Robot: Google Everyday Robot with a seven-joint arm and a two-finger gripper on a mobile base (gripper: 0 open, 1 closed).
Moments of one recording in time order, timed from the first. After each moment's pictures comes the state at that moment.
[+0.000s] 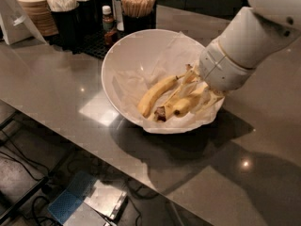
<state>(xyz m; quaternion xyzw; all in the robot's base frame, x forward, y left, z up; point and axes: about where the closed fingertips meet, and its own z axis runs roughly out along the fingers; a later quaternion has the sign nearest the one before) 0.474 -0.097 0.891 -0.88 0.43 0.01 0.20</state>
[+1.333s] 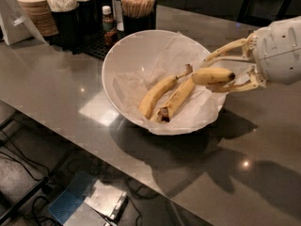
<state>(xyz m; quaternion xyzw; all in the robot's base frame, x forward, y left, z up) 0.454 -0.118 0.982 -0.80 0.38 0.02 0.46</state>
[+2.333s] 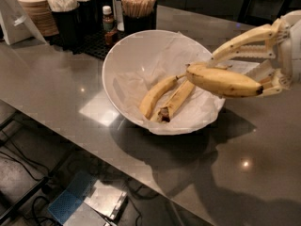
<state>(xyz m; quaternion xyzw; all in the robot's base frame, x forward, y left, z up) 0.393 -0.102 1.041 -0.81 0.23 0.00 0.54</state>
